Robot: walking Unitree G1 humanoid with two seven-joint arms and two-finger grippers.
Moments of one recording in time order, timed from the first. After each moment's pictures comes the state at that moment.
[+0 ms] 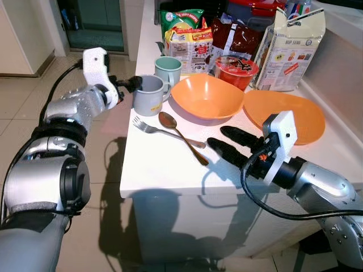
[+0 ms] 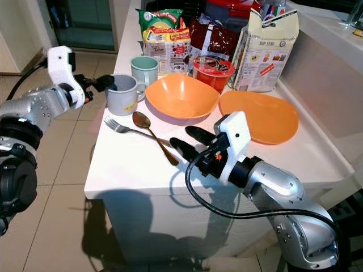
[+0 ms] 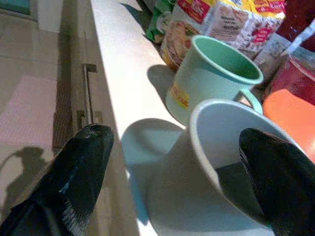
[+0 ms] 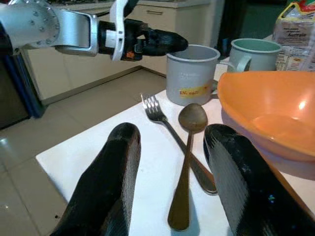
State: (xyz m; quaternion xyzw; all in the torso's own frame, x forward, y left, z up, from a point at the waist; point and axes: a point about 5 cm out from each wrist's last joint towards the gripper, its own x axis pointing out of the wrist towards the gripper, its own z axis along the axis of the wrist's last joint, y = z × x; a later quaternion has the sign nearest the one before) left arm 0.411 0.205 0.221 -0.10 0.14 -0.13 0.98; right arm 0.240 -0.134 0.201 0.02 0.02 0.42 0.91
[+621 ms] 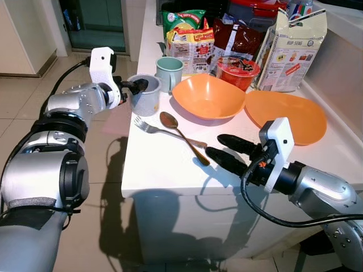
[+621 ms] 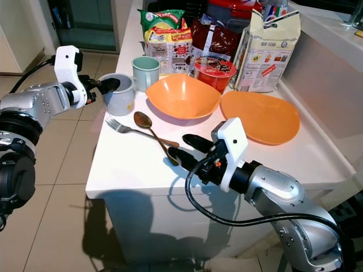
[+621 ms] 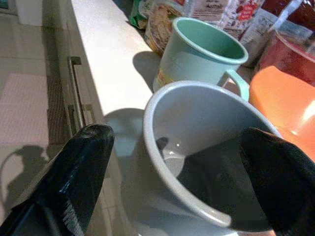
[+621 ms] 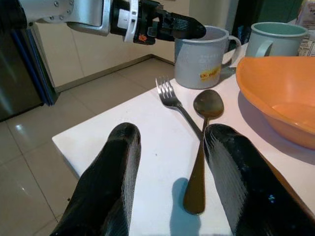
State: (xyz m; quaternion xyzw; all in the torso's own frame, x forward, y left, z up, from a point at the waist) left arm 0.410 0.203 0.224 -0.06 0.16 -0.17 0.97; right arm 0.234 -0.134 0.195 0.01 0.04 0.44 0.89
